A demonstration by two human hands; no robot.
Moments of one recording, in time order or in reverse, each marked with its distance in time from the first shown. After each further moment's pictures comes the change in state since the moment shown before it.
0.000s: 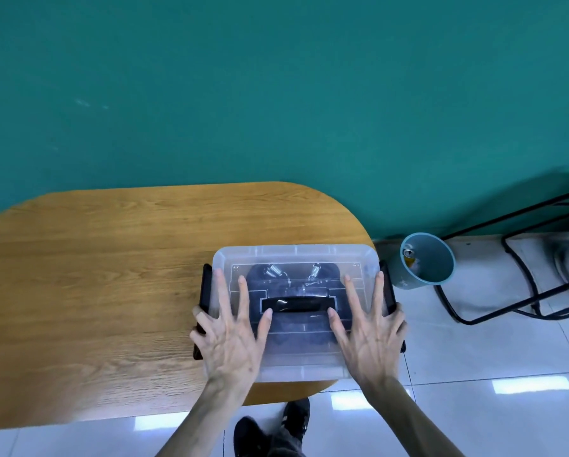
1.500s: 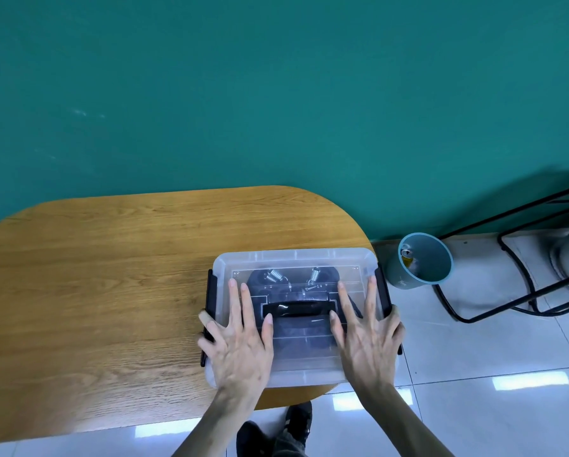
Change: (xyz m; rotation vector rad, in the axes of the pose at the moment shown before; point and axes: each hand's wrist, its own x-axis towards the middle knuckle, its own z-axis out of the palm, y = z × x) left_hand -0.001 0.007 0.022 0.017 0.051 0.002; right_hand -0.004 -0.005 0.011 0.000 0.046 -0.017
